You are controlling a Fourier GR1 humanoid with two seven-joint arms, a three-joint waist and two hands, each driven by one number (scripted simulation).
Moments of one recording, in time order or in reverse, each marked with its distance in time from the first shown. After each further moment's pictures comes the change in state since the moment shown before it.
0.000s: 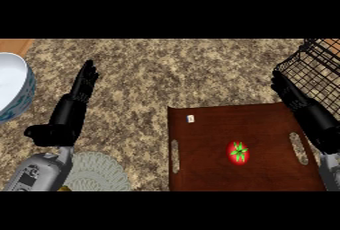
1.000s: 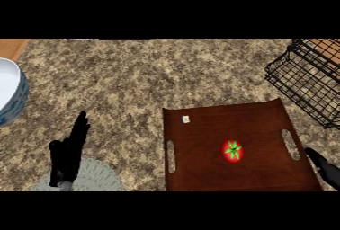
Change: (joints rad) left arm 0.284 -0.061 0.017 0.152 0.008 0.080 0.067; right arm 0.454 0.273 -0.254 -0.439 0.224 -0.617 0.065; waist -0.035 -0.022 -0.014
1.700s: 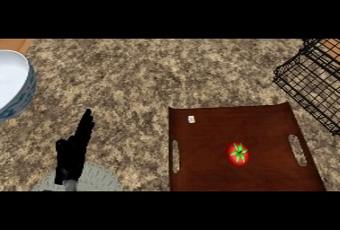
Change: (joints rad) left arm -0.017 -0.013 -0.021 -0.003 -0.023 -0.005 0.001; right arm 0.179 -0.329 0.233 -0.278 0.364 0.295 0.670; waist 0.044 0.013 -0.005
